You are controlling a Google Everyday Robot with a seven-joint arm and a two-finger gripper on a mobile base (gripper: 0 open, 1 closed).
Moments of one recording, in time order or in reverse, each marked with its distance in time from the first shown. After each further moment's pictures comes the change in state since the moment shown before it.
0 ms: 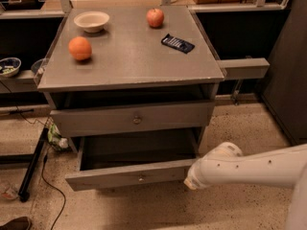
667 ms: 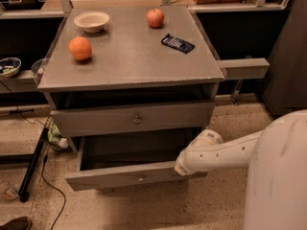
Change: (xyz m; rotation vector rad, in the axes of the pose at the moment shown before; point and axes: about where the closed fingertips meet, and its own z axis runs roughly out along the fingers) arm -0.057 -0.023 0.024 0.060 -0.015 -0.056
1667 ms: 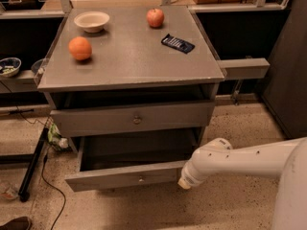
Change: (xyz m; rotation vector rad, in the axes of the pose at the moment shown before) arm 0.045 0.037 0.000 -0.164 0.056 0.007
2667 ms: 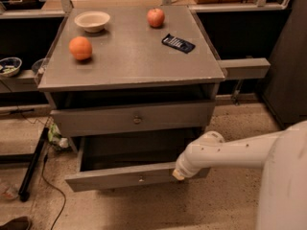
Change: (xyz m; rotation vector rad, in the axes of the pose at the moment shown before) arm -0.038 -0.018 0.005 0.044 -0.040 -0.019
